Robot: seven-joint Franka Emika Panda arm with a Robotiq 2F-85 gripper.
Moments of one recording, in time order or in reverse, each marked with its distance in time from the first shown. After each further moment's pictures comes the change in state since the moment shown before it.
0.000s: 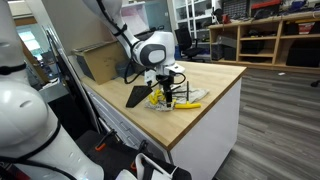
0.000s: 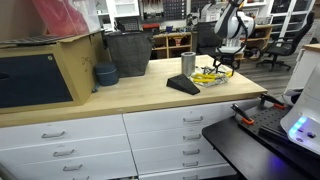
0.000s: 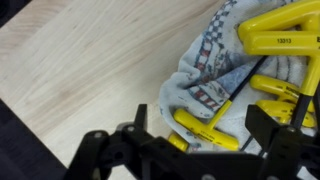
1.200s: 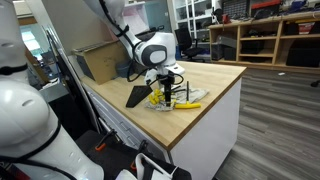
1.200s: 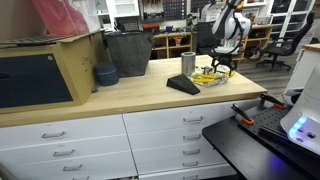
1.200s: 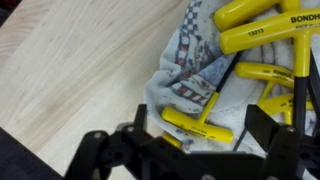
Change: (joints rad) arm 0.022 0.034 -0.011 0.040 0.022 0.001 0.130
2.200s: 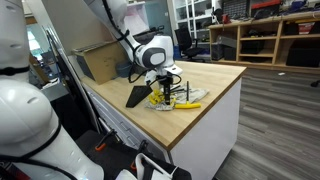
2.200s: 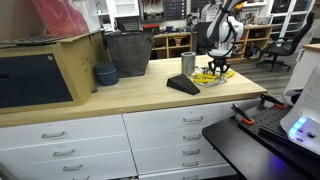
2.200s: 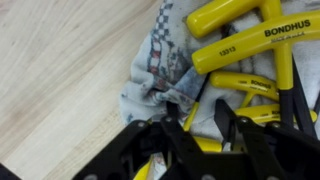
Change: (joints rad) arm 0.057 0.071 -0.004 0.059 0.000 0.022 0.040
